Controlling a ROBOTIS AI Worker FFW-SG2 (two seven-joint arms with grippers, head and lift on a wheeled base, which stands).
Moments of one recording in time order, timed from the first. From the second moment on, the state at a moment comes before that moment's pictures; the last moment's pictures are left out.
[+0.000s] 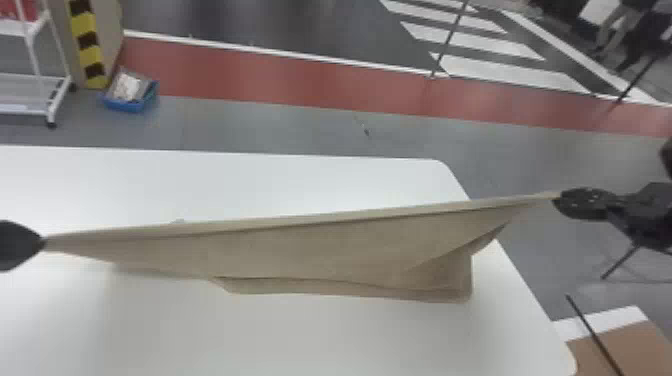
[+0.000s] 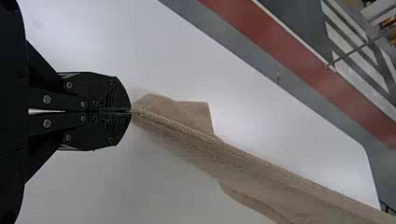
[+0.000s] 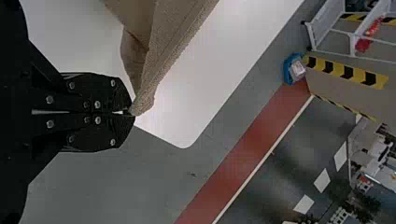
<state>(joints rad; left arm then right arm) 0.14 0.19 0.09 -2.31 -0.89 0.58 -1.38 0.04 -0.53 -0.74 -1.87 0.49 0.48 1.36</state>
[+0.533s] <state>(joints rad) -0.31 0.11 -0.04 -1.86 -0.82 0.68 -1.15 -0.32 -0.43 -0.38 -1.72 0.58 0.87 1.09</state>
